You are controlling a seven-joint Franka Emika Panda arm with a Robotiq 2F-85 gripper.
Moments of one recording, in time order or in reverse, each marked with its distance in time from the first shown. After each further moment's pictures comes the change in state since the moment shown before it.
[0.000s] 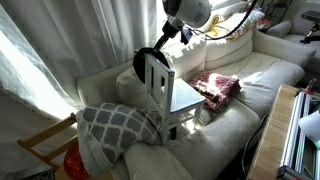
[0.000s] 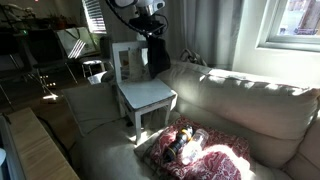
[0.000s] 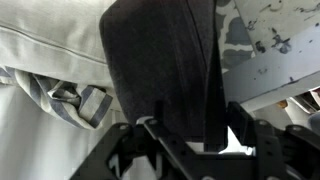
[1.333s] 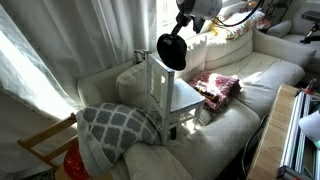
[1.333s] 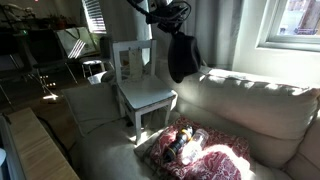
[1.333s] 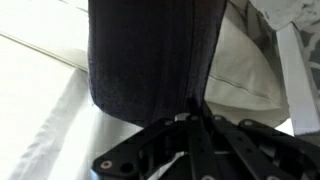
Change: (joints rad) arm 0.009 -0.028 -0.186 -0.051 -0.263 0.081 0.122
